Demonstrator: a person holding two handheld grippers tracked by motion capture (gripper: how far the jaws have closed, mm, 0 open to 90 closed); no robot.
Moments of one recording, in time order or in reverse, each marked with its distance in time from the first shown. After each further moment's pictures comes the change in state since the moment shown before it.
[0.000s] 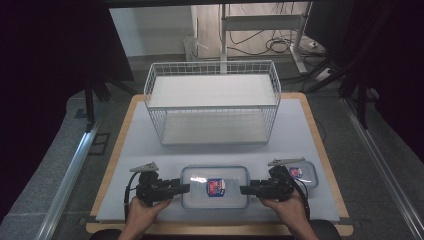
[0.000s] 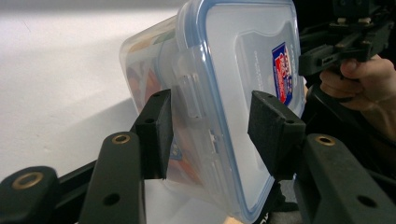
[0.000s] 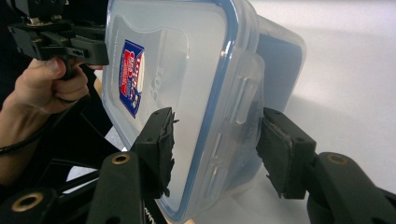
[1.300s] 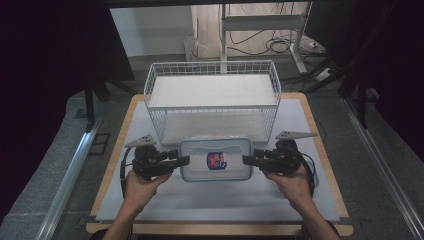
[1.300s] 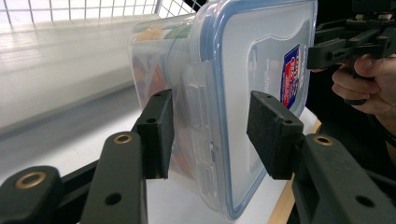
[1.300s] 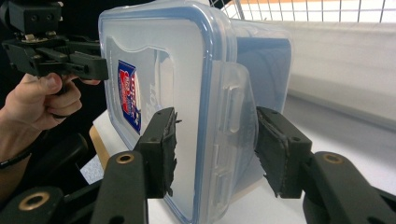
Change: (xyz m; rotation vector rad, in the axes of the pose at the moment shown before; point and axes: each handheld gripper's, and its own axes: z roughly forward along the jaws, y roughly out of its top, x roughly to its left) left arm -0.029 0.078 -0.023 -0.101 0.084 0.158; right arm 0.024 0.069 -0.035 -0.181 -0.049 -0.154
